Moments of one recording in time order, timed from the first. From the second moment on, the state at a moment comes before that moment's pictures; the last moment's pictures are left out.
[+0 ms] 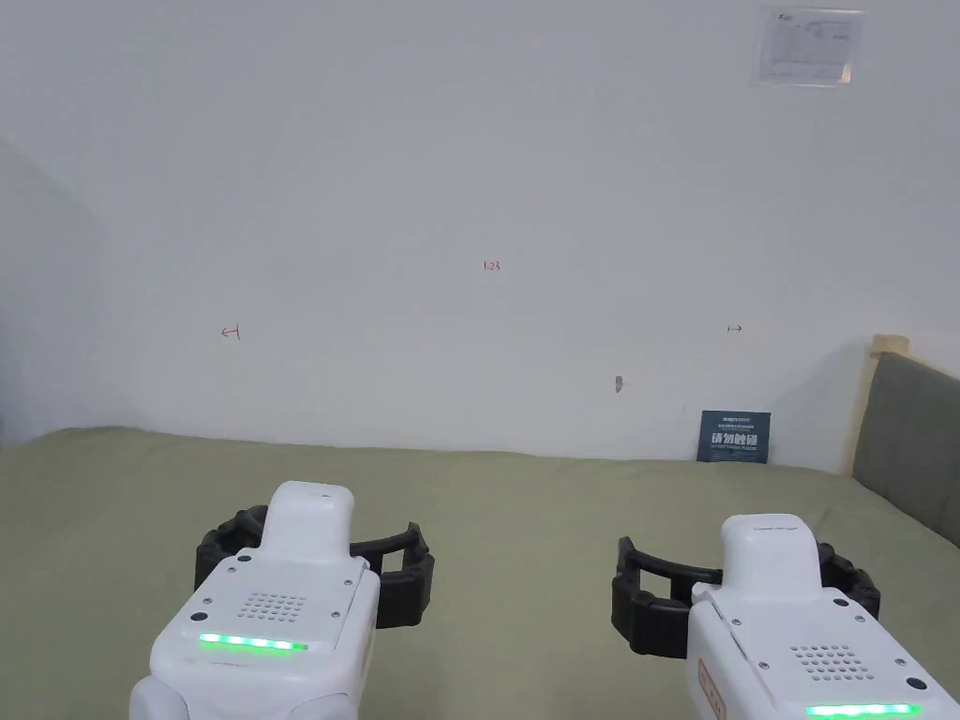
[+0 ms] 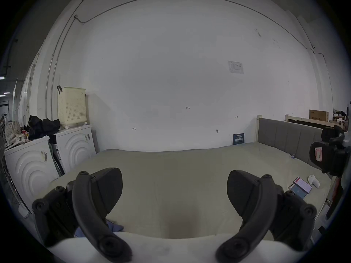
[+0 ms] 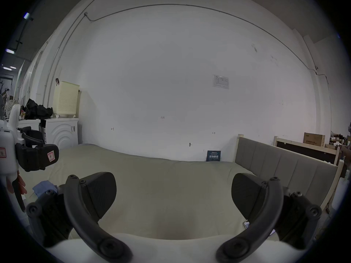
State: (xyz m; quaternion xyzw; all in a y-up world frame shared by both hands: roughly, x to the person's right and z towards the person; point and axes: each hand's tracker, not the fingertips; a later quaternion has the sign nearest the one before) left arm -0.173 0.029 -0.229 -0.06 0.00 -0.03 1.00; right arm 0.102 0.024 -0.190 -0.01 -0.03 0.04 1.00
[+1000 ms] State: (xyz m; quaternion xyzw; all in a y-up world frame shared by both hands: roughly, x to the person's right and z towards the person) left arm -0.185 0.056 -0.233 -0.12 -0.06 0.01 0.99; right arm 0.098 0.025 -0.191 -0.02 -0.01 0.04 1.00
